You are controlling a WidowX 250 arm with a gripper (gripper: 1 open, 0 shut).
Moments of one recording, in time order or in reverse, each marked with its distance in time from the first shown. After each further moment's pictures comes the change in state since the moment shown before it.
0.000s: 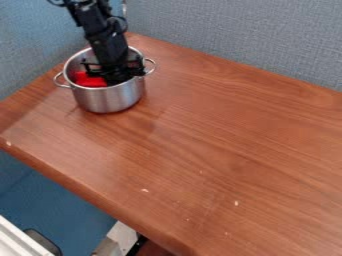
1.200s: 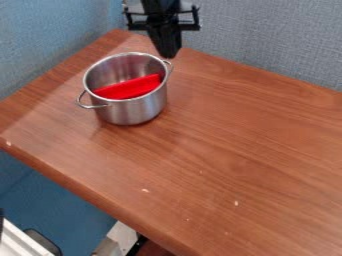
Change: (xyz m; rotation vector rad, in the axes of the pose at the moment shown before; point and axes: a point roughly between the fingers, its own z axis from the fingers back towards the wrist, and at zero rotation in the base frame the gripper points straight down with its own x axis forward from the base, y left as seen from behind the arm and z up) arm 0.004 -0.088 0.064 0.042 -0.071 -0.119
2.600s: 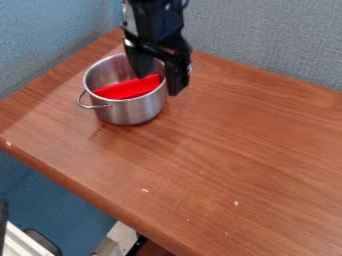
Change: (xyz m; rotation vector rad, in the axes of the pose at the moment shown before) arm -0.058 -0.004 -0.014 0.119 0.067 -0.332
